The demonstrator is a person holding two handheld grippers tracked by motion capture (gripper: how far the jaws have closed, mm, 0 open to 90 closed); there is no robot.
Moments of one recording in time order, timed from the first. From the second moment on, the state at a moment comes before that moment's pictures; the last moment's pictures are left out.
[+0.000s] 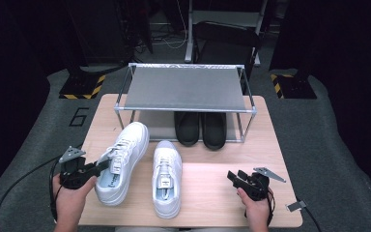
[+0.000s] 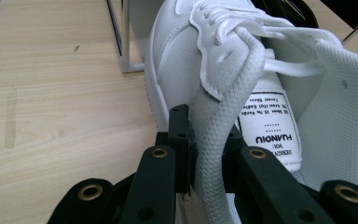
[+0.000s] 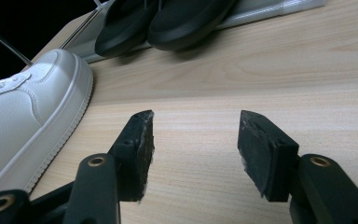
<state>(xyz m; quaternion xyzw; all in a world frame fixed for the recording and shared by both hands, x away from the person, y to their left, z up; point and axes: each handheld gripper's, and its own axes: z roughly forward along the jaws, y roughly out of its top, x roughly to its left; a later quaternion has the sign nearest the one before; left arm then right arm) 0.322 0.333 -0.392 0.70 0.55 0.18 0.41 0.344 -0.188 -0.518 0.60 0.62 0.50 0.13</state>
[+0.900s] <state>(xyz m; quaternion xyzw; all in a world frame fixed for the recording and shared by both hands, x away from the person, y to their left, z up) 0.316 0.337 -0.350 0.70 0.53 0.20 0.44 0.344 -0.190 -0.520 0.60 0.61 0.50 0.13</state>
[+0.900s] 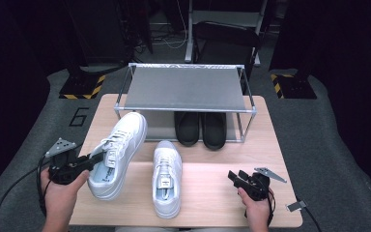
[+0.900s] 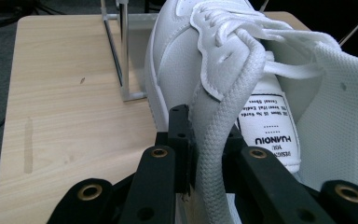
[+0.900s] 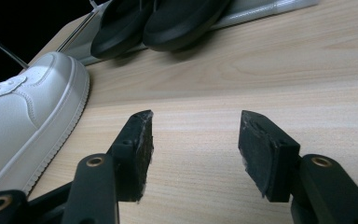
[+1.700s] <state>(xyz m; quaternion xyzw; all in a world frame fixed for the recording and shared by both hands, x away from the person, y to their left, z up) 0.343 0.328 -0.306 0.71 0.50 0.20 0.45 0.345 -0.190 -0.521 0.60 0.61 0.50 0.13</state>
